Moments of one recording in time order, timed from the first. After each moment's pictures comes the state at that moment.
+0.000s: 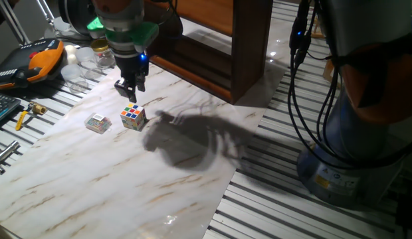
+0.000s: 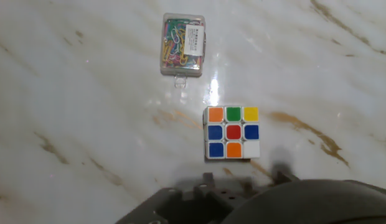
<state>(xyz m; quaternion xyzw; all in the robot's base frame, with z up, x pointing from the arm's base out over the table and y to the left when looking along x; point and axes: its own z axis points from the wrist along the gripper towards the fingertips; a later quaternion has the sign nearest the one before) 0.573 0.093 0.149 -0.04 1.00 0.00 0.05</state>
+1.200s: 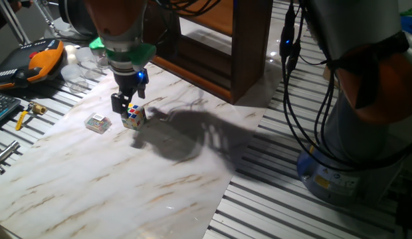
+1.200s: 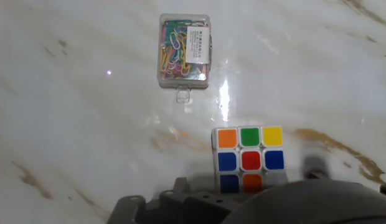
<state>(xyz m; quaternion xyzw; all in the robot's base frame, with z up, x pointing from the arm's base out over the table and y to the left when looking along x) 0.596 0.099 0.088 -0.02 1.00 0.02 0.06</state>
